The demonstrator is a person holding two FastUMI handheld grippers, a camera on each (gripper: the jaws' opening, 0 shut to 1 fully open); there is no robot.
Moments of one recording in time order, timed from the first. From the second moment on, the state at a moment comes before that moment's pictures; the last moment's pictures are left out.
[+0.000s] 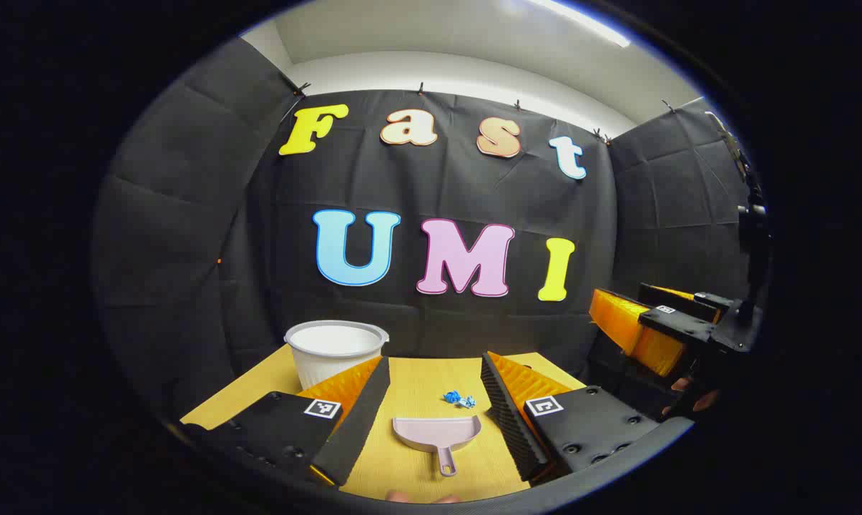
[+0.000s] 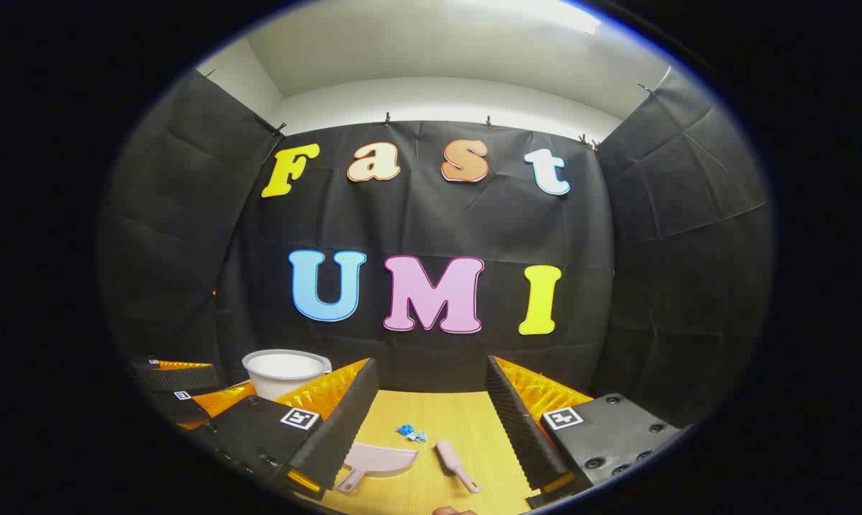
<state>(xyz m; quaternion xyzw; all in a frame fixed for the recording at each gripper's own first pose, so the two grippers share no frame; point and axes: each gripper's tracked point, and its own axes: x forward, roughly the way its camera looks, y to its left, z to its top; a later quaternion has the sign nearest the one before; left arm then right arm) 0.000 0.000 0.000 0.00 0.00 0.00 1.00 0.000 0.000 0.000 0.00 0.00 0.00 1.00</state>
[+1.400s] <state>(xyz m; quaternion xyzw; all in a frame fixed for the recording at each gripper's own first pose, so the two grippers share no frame) 0.030 -0.008 -0.008 -0.01 0.01 0.00 1.00 0.019 -0.023 -0.038 -0.01 0.03 -0.01 1.00</state>
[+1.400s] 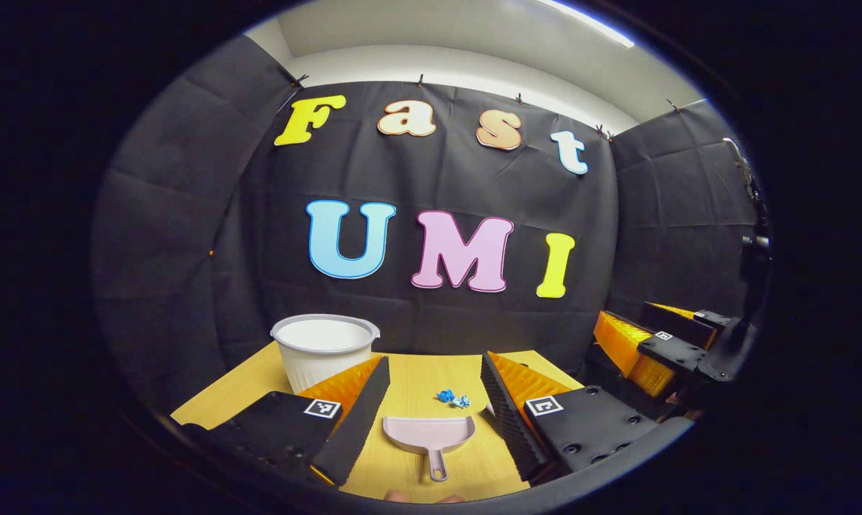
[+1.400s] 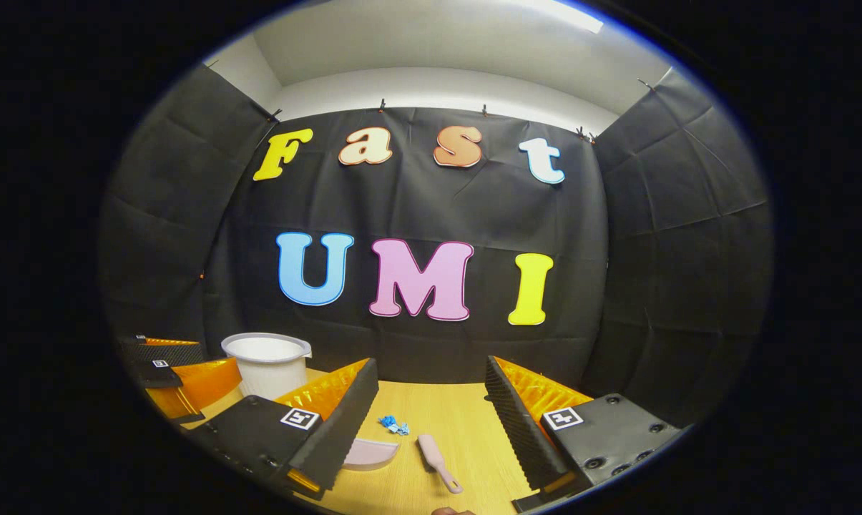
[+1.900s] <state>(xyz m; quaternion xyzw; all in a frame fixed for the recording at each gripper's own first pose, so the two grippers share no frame) 0.048 -0.018 -0.011 -0.02 0.02 -0.01 1.00 0.034 -0.033 -0.030 -0.01 0.02 -0.01 1.00</state>
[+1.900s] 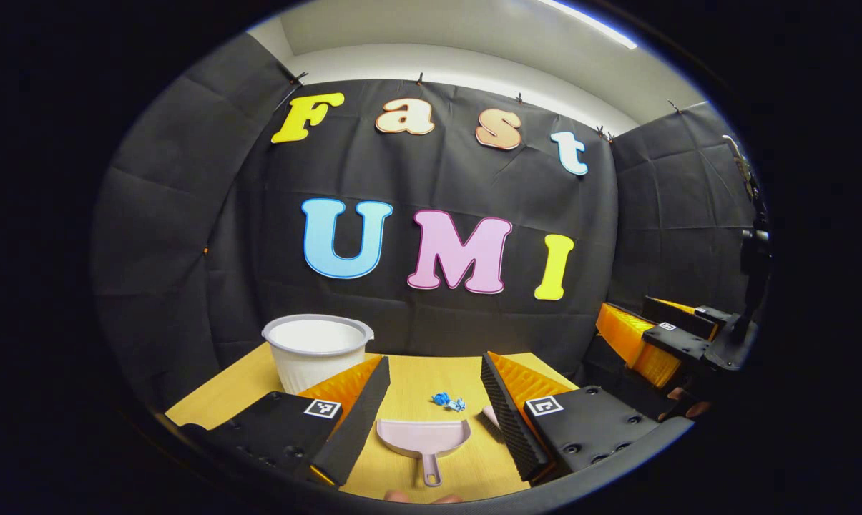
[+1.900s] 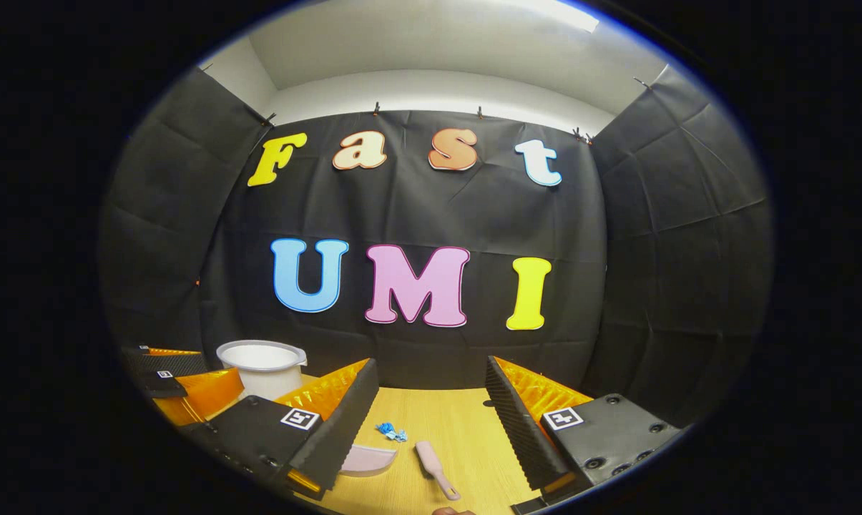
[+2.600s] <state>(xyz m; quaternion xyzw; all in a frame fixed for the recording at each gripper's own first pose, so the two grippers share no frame) 0.130 -0.035 -0.085 -0.06 0.20 -0.03 0.98 0.111 -0.030 -0.004 -0.04 0.00 0.01 1.00</state>
